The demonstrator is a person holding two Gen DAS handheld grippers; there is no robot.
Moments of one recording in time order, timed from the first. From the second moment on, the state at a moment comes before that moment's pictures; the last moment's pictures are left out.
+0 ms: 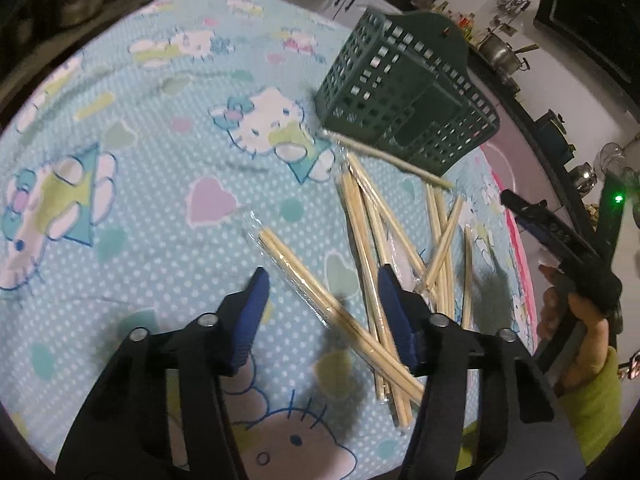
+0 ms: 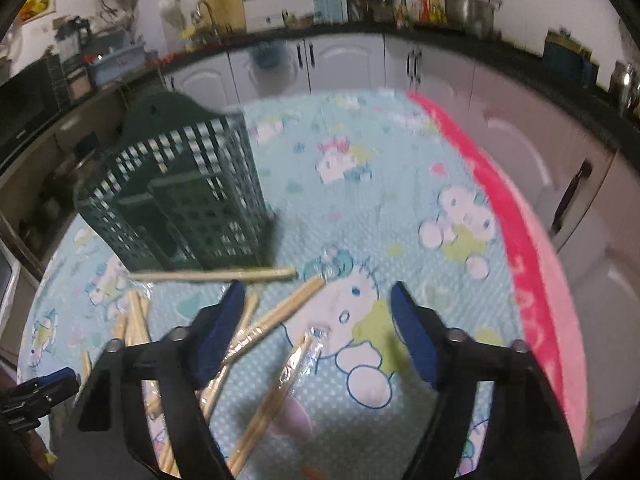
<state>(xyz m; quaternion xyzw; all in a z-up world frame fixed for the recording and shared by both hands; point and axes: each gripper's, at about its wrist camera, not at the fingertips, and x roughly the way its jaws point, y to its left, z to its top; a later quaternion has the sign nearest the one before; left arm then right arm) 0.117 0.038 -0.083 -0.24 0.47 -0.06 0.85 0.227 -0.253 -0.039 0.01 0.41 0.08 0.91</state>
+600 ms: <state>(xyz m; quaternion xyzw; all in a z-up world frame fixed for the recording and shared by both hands) 0.153 0.056 -0.095 -0.23 0.50 -0.03 0.83 0.285 -0.250 -0.090 0.07 0.51 0.08 0.85</state>
